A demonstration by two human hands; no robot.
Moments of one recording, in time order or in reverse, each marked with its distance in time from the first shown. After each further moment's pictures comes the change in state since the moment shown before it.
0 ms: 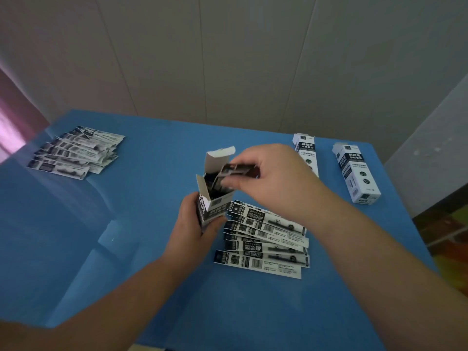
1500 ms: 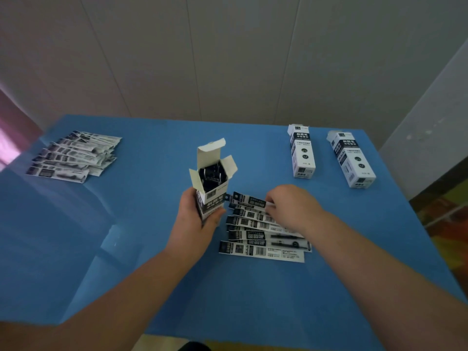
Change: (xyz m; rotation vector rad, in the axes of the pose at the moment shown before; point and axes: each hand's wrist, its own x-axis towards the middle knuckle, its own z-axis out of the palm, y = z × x) left_hand -0.002 0.005 -0.007 -0.045 -0.042 -0.076; right_hand -0.026 0.107 0.052 -0.529 -0.226 0.362
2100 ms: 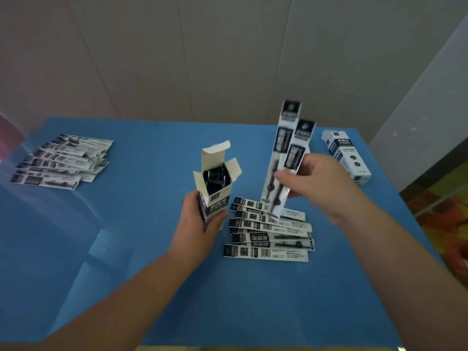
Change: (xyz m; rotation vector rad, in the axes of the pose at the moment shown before) left_hand 0.010 -0.011 -0.004 -0.019 -0.051 0.060; right_hand -0.039 -0.015 -0.067 1.128 0.238 0.090
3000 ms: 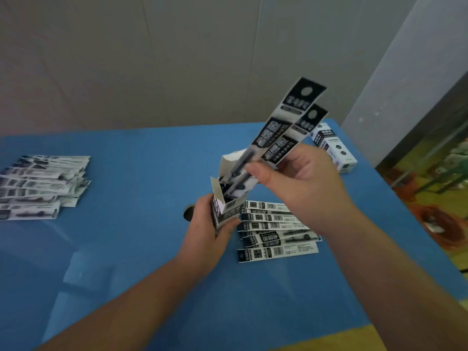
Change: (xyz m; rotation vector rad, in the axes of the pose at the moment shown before) left_hand 0.016 0.001 -0.016 -0.024 -0.202 0.163; right_hand -0.028 -0.048 0.072 0.130 0.053 -0.429
